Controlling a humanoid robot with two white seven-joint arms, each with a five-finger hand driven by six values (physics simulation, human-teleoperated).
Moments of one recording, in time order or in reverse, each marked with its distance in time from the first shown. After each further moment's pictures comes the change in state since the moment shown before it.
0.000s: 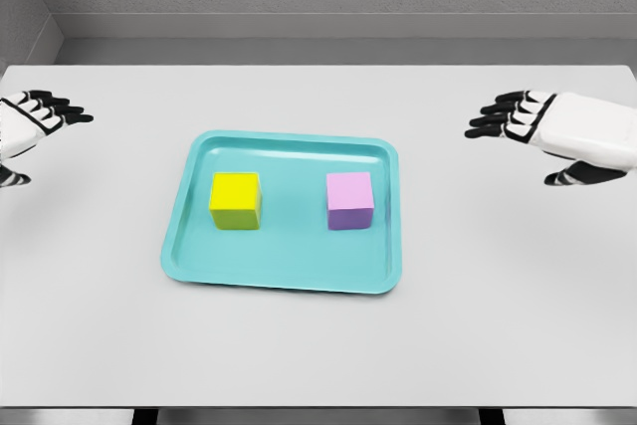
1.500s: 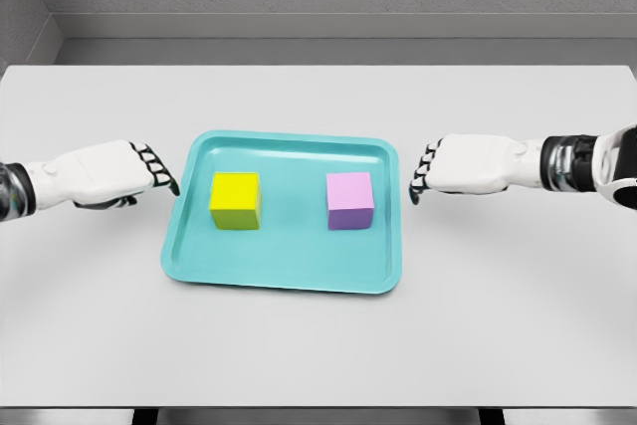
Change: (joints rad) left arm -0.199 -0.088 -0.341 -0.084 -0.035 -0.001 -0.198; right arm -0.080 0.415 0.008 0.101 0.357 -0.001 0.404
